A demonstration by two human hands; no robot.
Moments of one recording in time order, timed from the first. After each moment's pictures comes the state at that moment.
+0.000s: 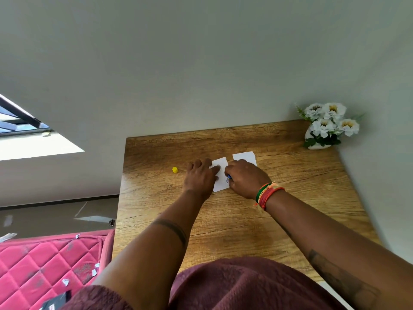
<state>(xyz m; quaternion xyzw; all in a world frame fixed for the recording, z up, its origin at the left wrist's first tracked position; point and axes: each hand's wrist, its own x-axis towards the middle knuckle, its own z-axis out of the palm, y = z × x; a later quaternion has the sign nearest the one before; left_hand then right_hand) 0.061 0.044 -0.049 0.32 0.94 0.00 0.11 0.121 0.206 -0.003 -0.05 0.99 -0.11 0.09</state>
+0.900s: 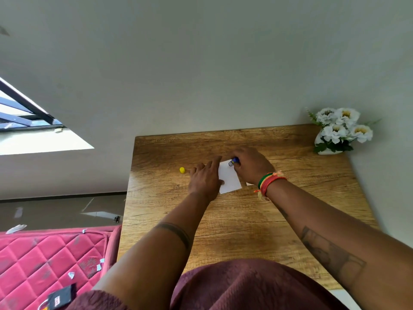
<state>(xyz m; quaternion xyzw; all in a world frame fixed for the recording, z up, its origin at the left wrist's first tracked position) 0.061 0.043 -0.047 0.22 0.95 0.15 0.16 0.079 0.217 -0.011 0.03 0.98 -0.20 0.05</state>
